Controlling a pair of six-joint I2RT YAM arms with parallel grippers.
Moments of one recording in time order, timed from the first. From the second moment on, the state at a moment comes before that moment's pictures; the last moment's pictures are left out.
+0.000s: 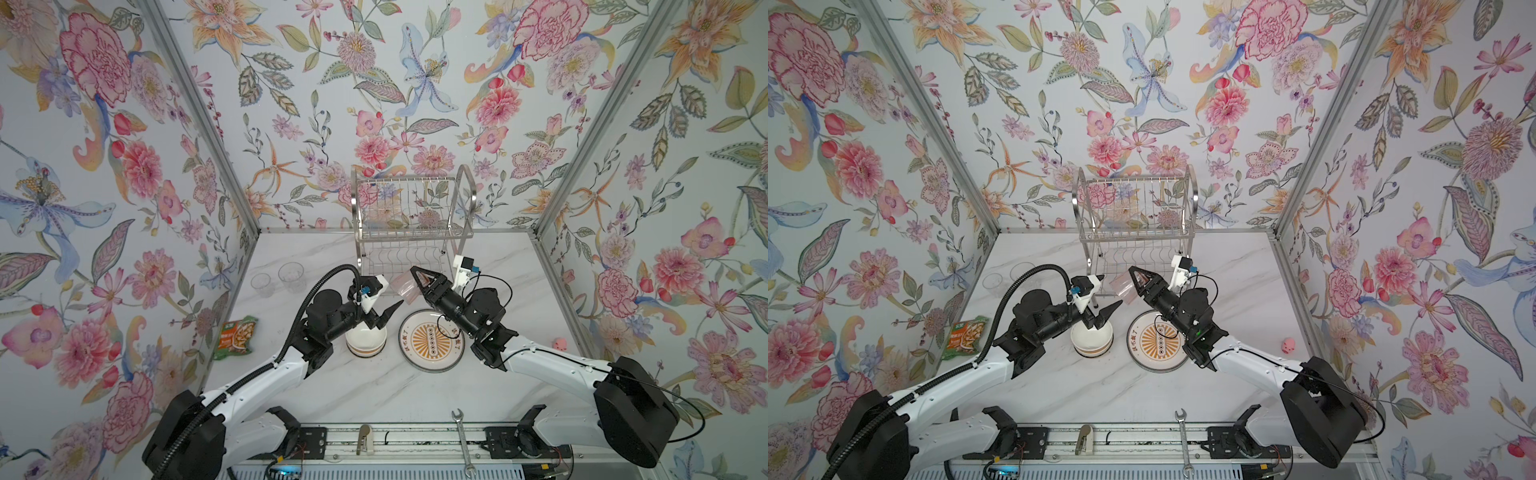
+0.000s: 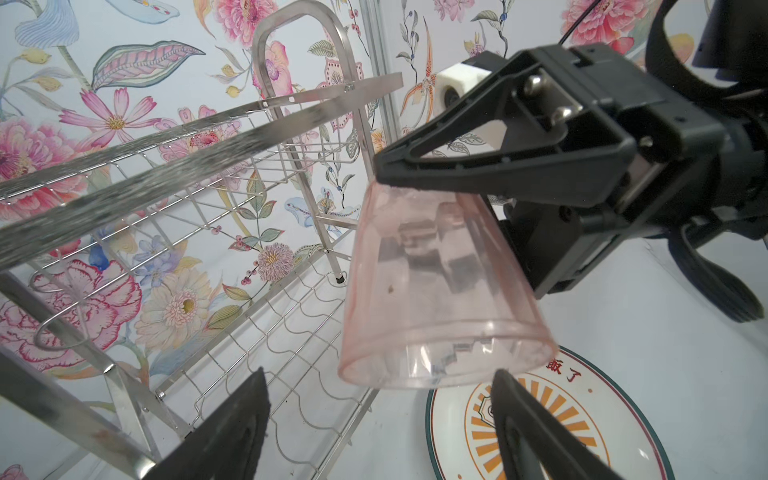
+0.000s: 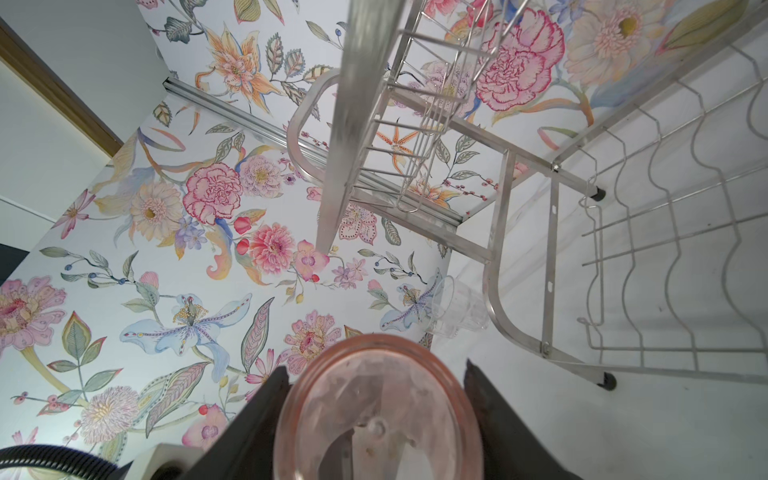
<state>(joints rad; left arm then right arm) -0.64 1.16 0.63 0.47 0.27 0.24 0.73 1.33 0.65 0.78 -0.07 1.19</state>
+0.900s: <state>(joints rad) -0.67 1.29 0.69 0.58 0.26 0.23 0.74 1.33 0.64 0.79 -0.10 1.36</state>
